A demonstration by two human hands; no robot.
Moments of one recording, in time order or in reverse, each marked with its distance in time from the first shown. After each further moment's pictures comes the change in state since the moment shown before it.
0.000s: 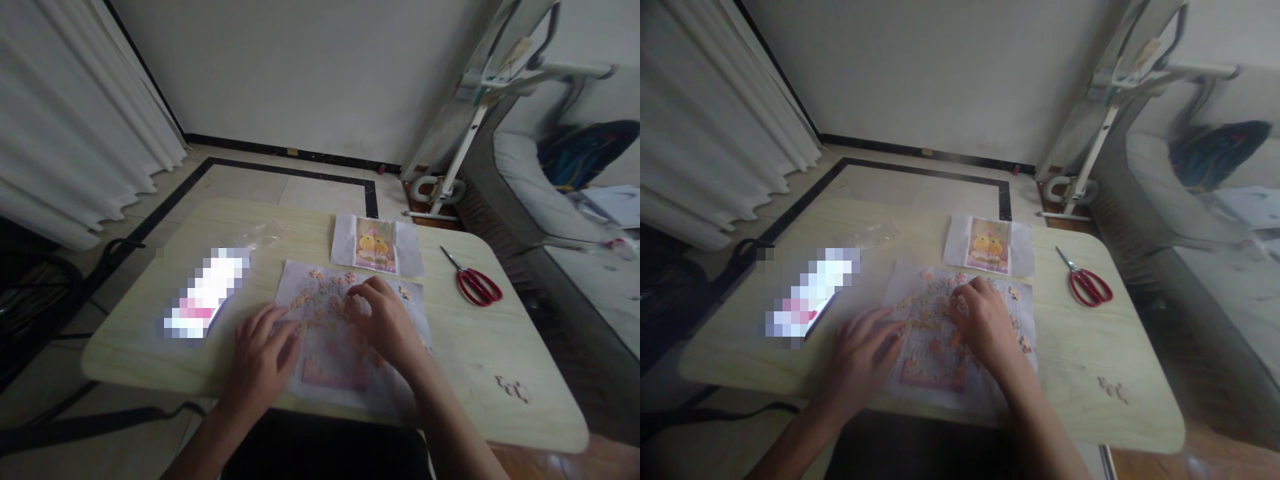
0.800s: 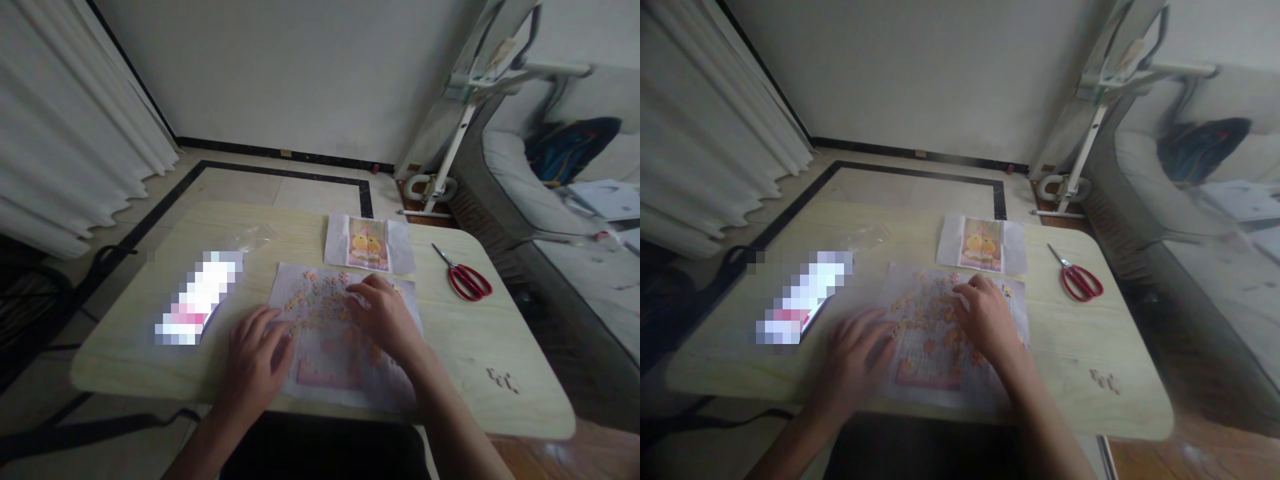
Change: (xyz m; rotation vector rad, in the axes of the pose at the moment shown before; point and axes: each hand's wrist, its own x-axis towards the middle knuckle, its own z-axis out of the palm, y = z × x) left_hand 0.000 -0.002 0.002 0.004 0.025 0.010; right_hand 0.002 0.009 -0.005 -0.069 -0.022 0.035
